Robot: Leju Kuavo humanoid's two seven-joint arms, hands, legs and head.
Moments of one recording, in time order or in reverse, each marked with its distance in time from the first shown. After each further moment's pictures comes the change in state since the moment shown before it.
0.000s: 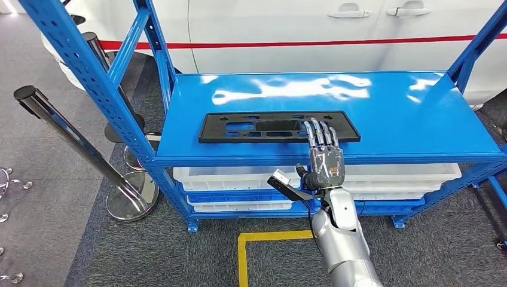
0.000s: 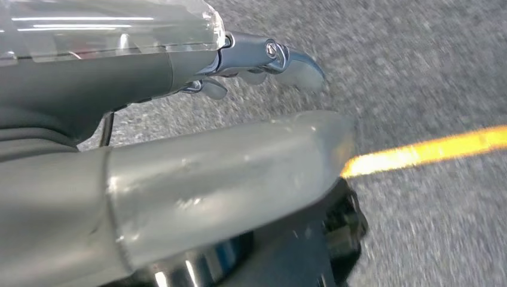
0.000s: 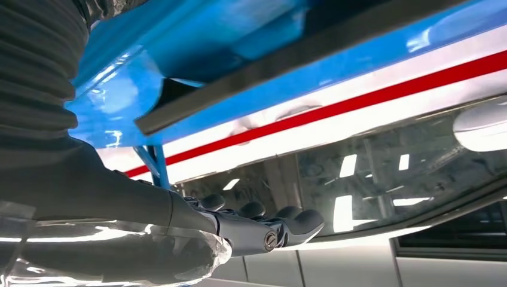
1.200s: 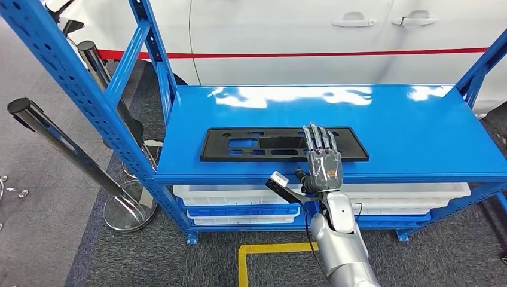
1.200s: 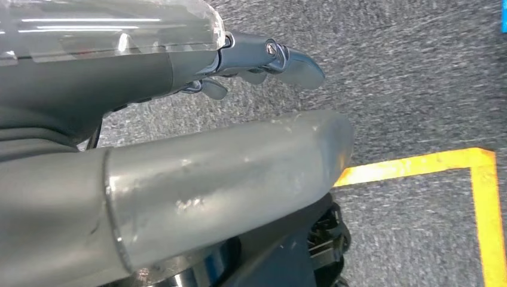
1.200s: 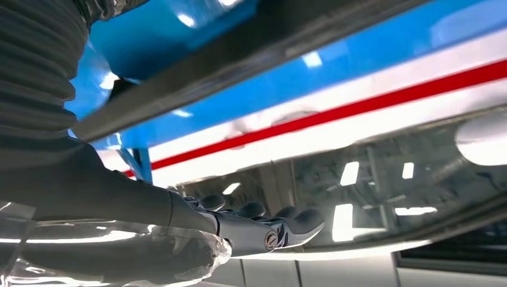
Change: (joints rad) left arm -0.004 0.001 0.013 0.000 0.003 0.004 -0.002; right arm 0.021 -0.004 0.024 0.014 0.011 0.000 0.045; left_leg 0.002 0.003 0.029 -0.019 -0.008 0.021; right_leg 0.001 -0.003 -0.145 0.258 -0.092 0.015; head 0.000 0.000
